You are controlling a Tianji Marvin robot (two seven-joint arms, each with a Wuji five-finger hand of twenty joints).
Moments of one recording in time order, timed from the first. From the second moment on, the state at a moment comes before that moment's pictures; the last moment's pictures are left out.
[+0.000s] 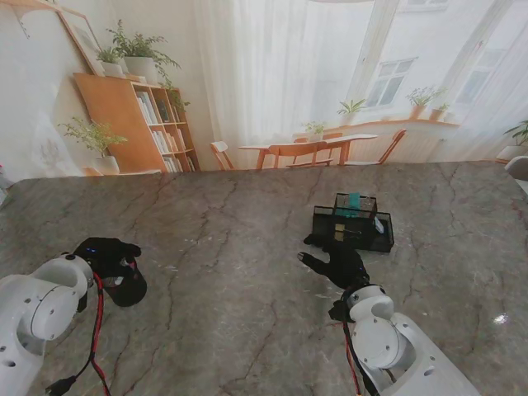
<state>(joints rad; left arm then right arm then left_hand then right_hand) 1.68 -1.01 -1.53 -1.78 1.19 -0.09 -0.51 -1.62 -1.17 1.16 -1.53 -0.52 0.02 -0.26 1.09 -0.19 -0.05 0.00 0.54 0.11 0.17 0.54 0.66 0.16 0.15 0.43 0.65 0.18 0.34 0.59 0.36 0.39 1.01 0.62 0.58 -0.31 0.42 -0.06 0.53 0.07 0.29 0.68 0.66 0.18 0.17 0.54 0.49 0.16 0.41 0.49 0.13 0.28 1.07 0.52</state>
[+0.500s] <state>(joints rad) 1.70 -1.01 -1.59 -1.86 1.20 -0.15 -0.56 -1.62 -1.16 1.16 -1.53 -0.52 0.01 -0.26 1.03 -0.17 -0.05 0.00 0.52 0.10 0.17 0.54 0.63 0.14 0.13 0.41 0.63 0.18 0.29 0.55 0.31 0.40 0.95 0.62 0.58 -0.31 0.42 -0.06 0.53 0.07 0.29 0.68 0.66 0.18 0.17 0.54 0.49 0.16 0.41 0.49 0.13 0.28 1.07 0.52</state>
